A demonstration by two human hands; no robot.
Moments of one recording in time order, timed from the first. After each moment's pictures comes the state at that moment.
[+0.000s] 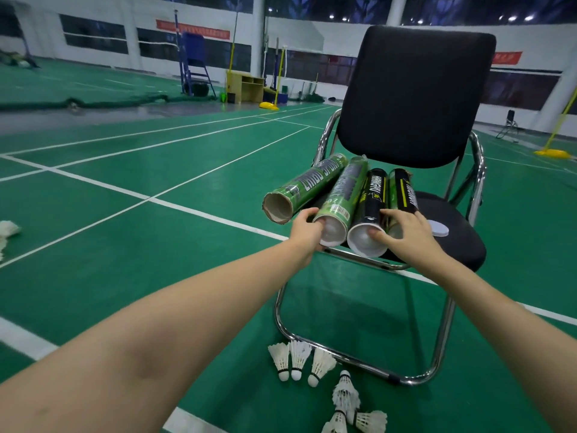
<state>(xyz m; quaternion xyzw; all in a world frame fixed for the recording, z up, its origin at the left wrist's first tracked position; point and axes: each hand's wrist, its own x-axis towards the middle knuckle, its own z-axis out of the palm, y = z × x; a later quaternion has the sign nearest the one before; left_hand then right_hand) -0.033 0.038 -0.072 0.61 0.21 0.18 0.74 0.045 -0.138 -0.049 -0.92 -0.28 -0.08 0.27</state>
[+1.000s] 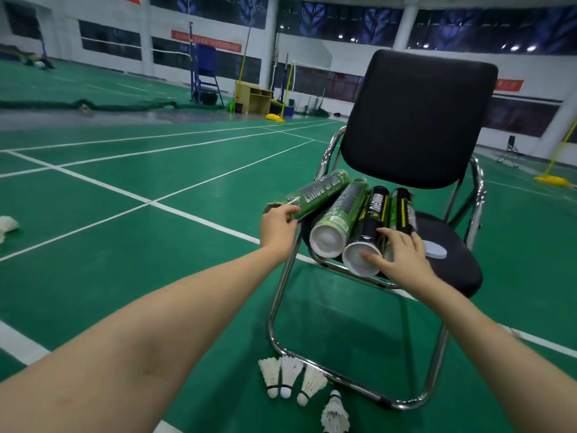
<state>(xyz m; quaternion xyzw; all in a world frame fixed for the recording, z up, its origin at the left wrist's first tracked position) -0.041 0.081 -0.062 0.78 0.26 0.37 0.44 0.045 -0.134 -0.054 -0.93 -0.28 -0.08 0.20</state>
